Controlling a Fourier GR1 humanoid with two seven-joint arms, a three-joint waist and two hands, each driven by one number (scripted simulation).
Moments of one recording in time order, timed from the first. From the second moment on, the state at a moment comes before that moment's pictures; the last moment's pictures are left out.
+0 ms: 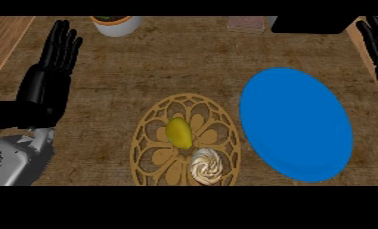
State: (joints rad) left arm -0.31 0.56 -0.29 -1.65 0.43 0.43 -0.06; right arm -0.24 -0.55 -0.03 -1.73 -0.30 -0.02 -0.13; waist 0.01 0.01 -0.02
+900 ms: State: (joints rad) left arm -0.34 0.62 -0.33 -1.57 0.41 0.30 -0.02; right arm -0.31 -0.10 0.77 -1.57 0.16 -0.31 -0.02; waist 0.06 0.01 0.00
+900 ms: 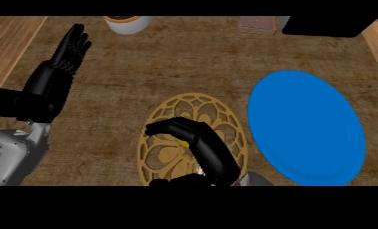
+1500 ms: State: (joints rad) left arm -0.30 0.61 -0.28 -1.56 0.39 0.27 -0.01; right arm -0.60 -0.04 0.91 -1.47 0.33 -0.47 0.32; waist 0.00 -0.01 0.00
